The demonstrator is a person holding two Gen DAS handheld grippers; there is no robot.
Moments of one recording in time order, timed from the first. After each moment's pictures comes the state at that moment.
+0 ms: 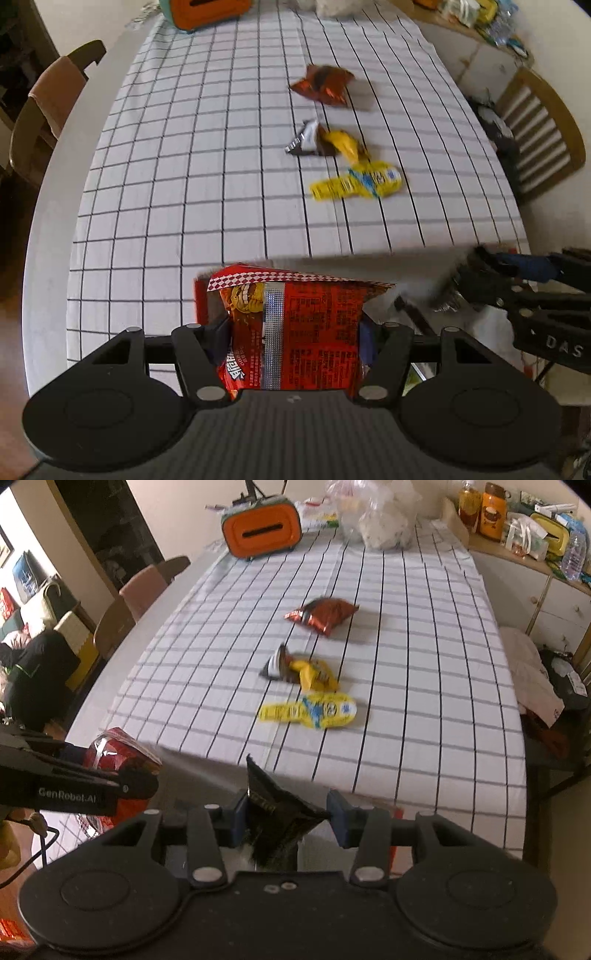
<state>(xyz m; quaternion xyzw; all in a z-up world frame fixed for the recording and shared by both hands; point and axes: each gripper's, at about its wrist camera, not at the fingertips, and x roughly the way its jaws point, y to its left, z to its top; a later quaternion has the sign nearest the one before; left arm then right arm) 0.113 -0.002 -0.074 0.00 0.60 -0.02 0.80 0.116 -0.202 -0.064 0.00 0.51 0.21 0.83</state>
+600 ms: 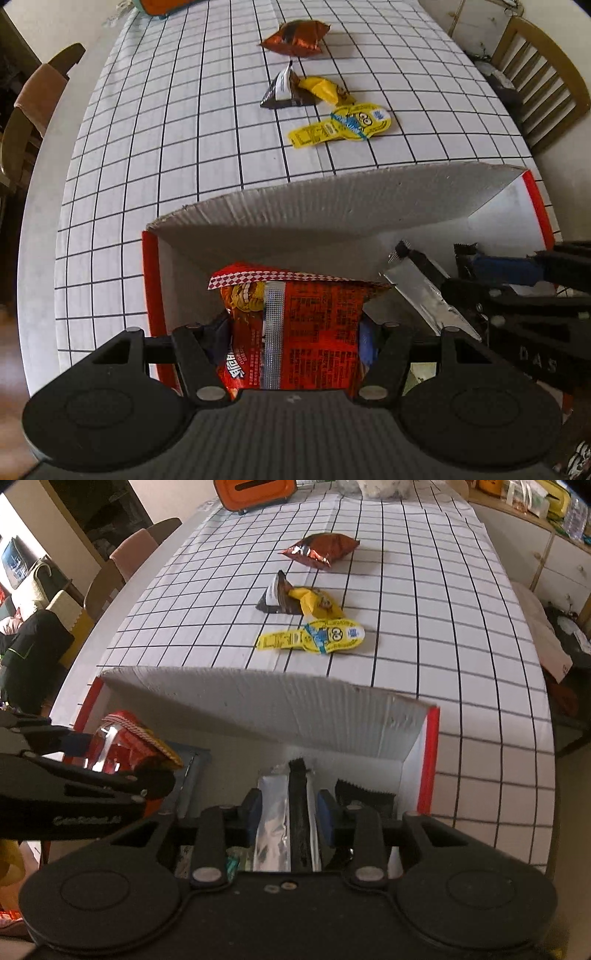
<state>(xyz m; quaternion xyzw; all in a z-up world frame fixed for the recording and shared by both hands) 0.096 -0.033 -0.113 0.05 0.63 -0.02 0.78 0.090 -0.199 -0.112 0.01 0.55 0.20 0.81</state>
